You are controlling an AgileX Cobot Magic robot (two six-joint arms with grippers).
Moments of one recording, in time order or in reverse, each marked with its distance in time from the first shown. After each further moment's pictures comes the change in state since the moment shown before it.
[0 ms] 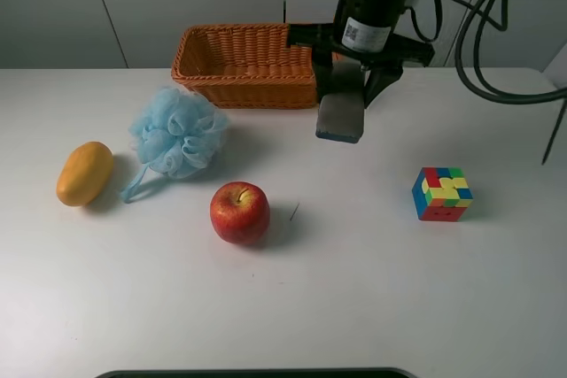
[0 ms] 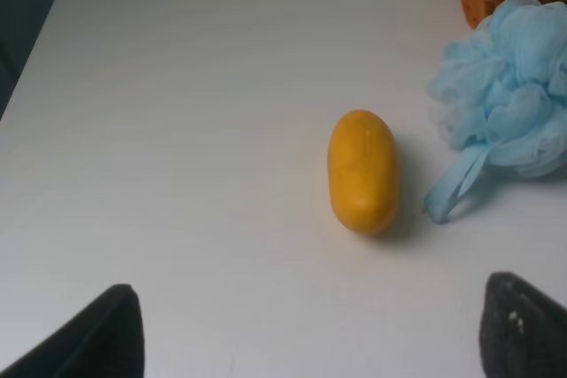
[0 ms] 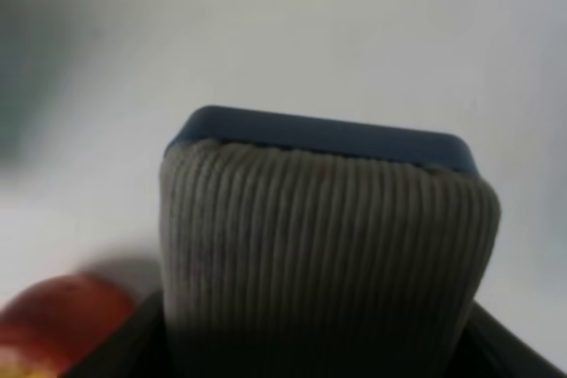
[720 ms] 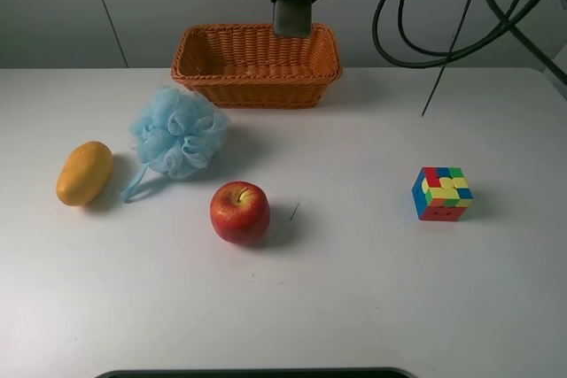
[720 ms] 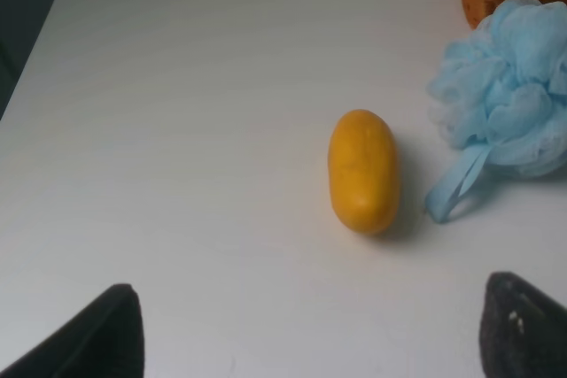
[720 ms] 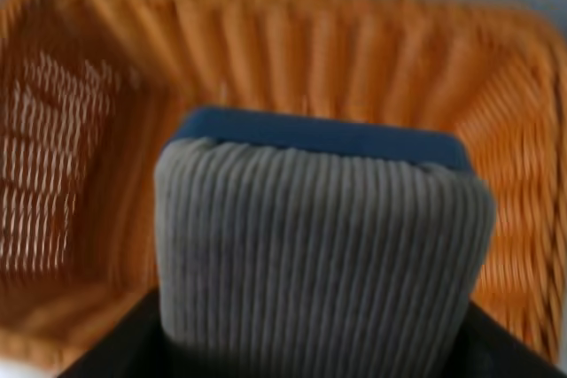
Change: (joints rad) left arm 0.000 0.000 0.000 0.000 0.000 0.000; right arm 0.000 0.302 -0.519 -0.136 -0.338 -0.181
